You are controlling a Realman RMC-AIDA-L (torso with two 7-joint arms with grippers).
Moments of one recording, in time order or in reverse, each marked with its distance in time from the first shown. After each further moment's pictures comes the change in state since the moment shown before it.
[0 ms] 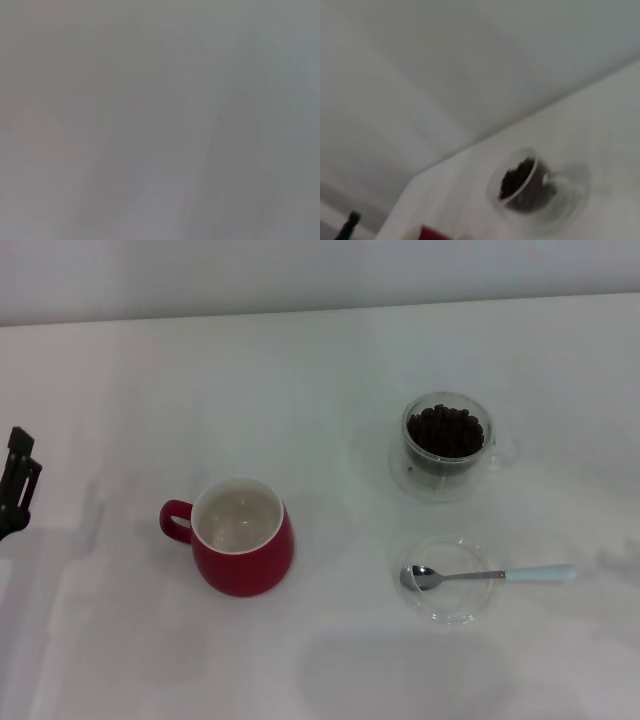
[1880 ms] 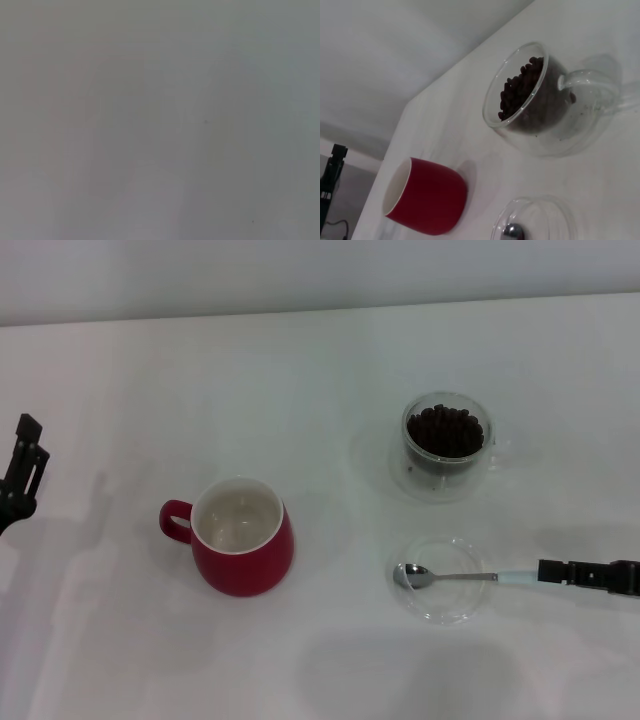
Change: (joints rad) left arm -0.031 -0.001 0.007 -0.024 0.003 0.002 0.003; right arm 0.152 0.089 -0.080 -0.009 -0.183 0.159 0.160
